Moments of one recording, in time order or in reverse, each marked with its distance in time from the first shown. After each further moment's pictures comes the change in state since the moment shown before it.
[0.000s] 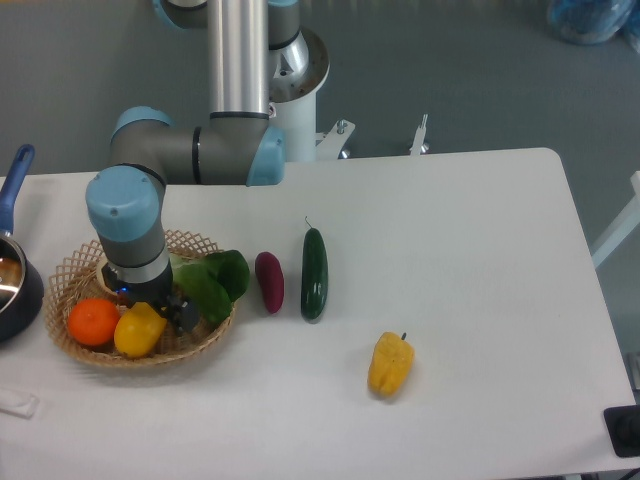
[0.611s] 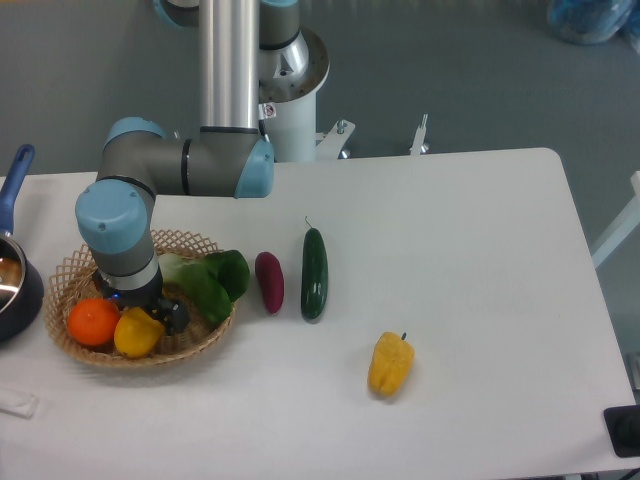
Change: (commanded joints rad) arm -0.011 -0.054 0.012 0.002 0.005 -0.003
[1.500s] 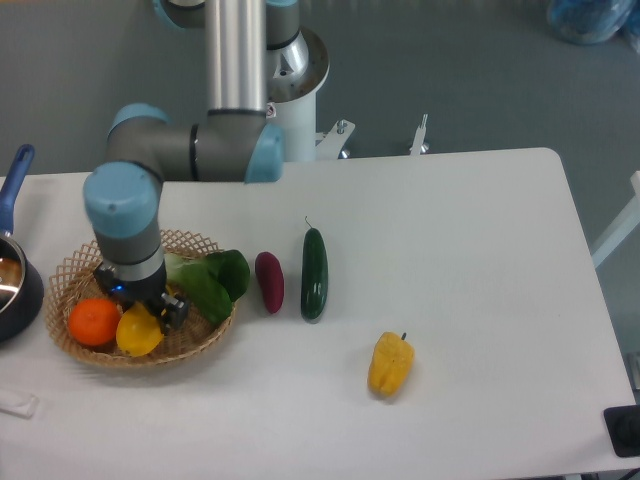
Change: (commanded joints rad) arm 0.142 0.176 0.003 -0.009 -0.094 0.008
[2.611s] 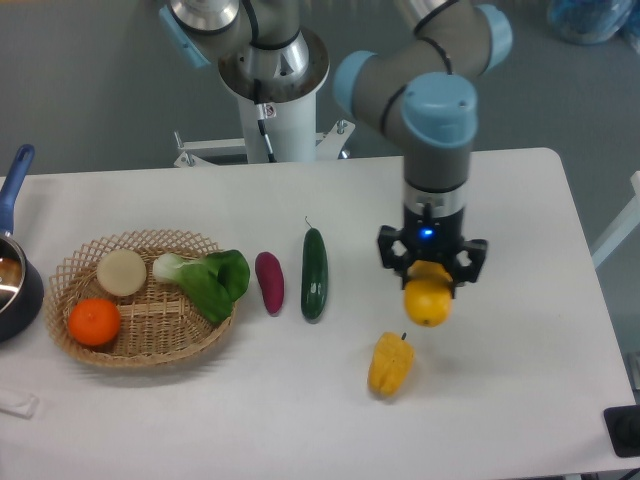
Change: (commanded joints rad) arm 0.582 -0.014 0.067 -0.002 0.132 0.606
